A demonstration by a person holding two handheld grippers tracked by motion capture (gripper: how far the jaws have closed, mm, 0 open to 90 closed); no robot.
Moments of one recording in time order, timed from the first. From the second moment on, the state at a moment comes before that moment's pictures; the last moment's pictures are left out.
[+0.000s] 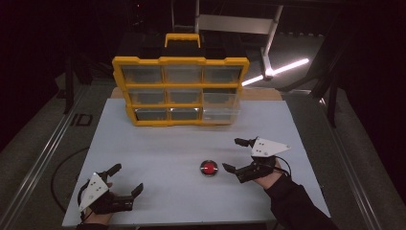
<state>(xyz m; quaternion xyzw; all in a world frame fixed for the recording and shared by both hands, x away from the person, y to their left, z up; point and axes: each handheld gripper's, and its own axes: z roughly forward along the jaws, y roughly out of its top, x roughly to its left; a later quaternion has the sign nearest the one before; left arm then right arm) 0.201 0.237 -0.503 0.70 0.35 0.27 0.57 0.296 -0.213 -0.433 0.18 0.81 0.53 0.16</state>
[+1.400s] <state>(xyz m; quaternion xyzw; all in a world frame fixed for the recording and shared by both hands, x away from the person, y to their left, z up) 0.201 0.237 -0.504 0.69 0.35 0.27 0.57 0.332 -0.167 -0.515 0.17 0.88 0.44 0.08</state>
